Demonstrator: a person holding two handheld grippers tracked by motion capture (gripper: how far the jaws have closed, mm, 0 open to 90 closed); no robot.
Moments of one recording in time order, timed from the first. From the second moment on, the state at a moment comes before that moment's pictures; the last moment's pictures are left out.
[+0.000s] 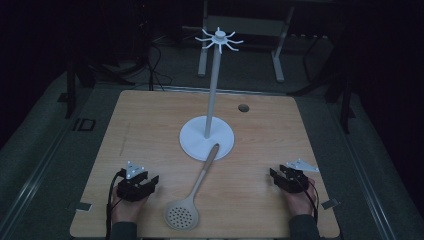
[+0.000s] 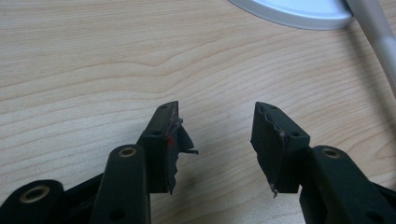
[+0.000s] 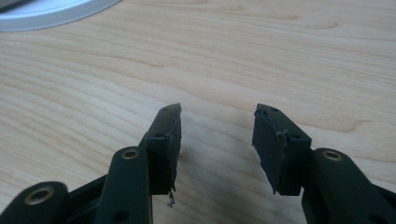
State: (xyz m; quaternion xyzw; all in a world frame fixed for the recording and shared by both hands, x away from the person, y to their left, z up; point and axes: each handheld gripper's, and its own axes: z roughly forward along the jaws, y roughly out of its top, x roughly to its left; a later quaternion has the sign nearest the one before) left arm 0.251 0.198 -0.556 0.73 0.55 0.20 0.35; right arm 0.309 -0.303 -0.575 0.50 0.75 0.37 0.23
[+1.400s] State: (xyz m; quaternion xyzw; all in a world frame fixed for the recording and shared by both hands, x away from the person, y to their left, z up) left arm 0.273 0.164 -0.510 0.77 0.51 0.17 0.34; right arm 0.306 -0.299 -0.576 0.49 0.75 0.33 0.28
